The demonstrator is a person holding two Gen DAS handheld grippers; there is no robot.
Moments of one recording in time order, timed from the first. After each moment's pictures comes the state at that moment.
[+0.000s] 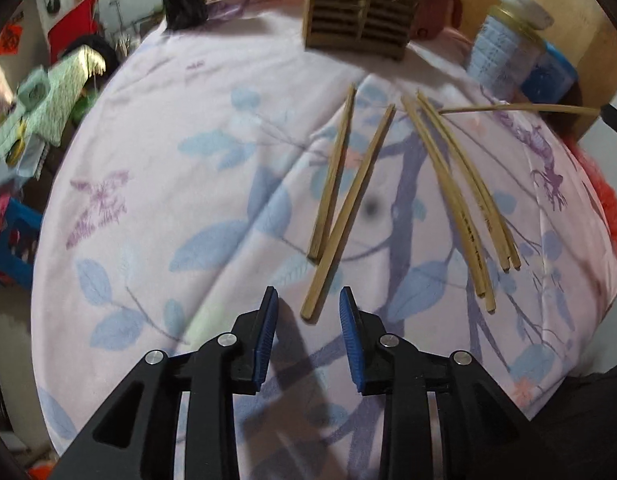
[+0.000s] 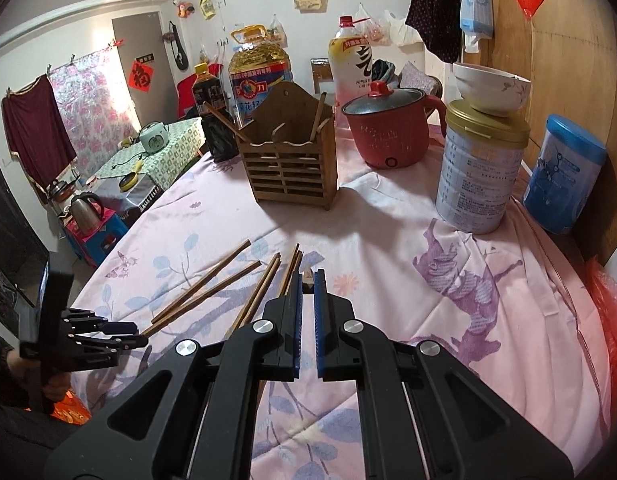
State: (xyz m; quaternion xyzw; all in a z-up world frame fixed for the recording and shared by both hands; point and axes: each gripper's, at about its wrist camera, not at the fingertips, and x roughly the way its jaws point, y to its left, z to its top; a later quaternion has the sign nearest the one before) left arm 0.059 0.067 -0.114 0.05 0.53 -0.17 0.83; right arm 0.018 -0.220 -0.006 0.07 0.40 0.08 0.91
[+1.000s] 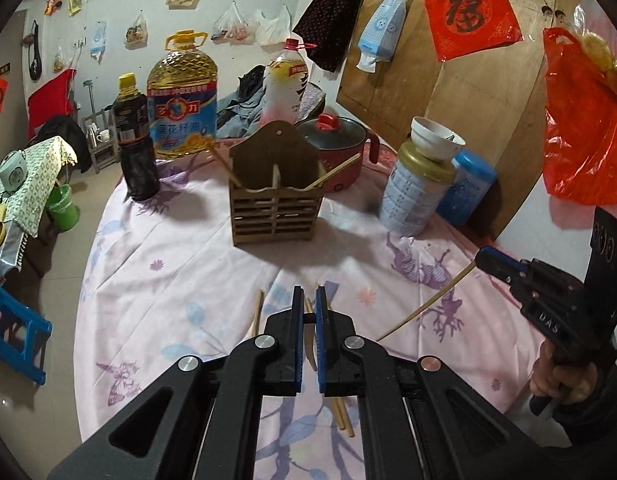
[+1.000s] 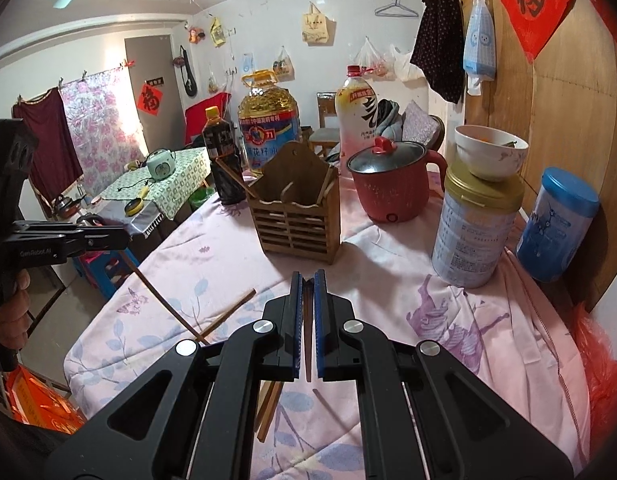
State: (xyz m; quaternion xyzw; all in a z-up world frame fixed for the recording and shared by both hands) left arm 0.089 0.008 0.083 0.01 0.39 -0.25 0.89; right arm 0.028 -0.223 0.048 0.06 0.33 0.08 0.94
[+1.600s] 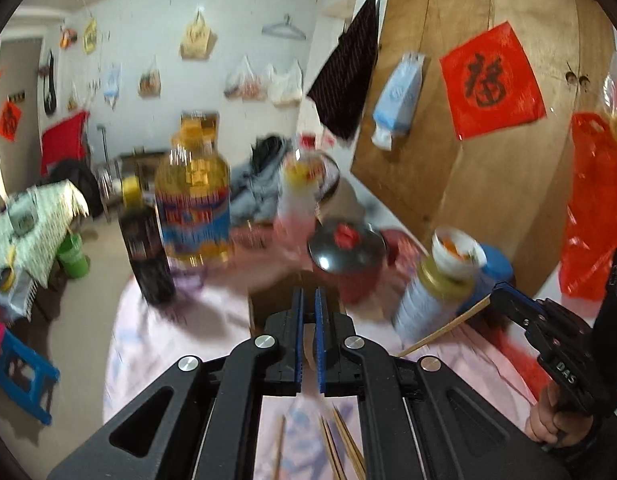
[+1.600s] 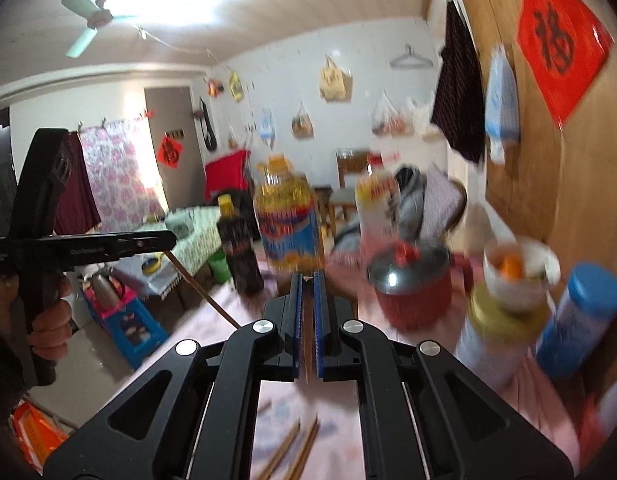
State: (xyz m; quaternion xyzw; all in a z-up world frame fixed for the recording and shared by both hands) left arm 0.191 -0.007 0.190 0.00 0.29 -0.22 0.93; right arm 0.129 -0.225 0.140 0.07 0.21 0.12 0.97
